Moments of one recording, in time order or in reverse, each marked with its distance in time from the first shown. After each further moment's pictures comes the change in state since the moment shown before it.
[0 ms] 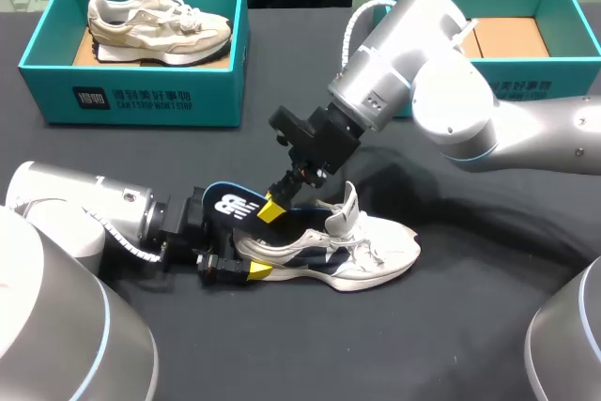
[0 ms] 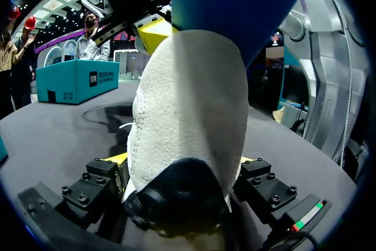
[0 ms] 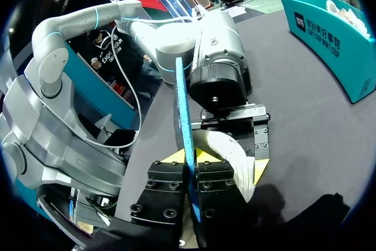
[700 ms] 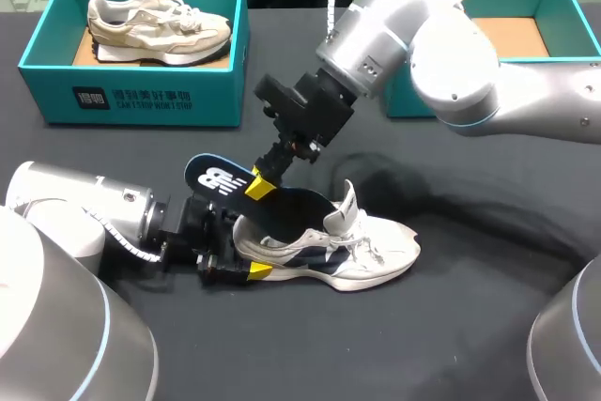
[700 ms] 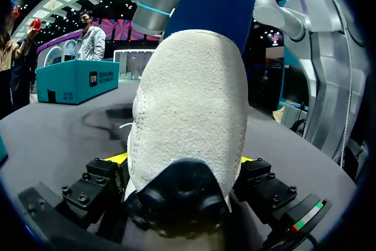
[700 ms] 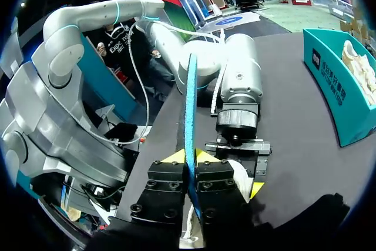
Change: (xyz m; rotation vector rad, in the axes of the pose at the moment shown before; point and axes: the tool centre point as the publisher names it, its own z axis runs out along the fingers) left arm 0.000 0.000 0.000 0.000 0.000 0.000; right arm 0.037 0.049 -0.027 0.032 -0.005 -0.147
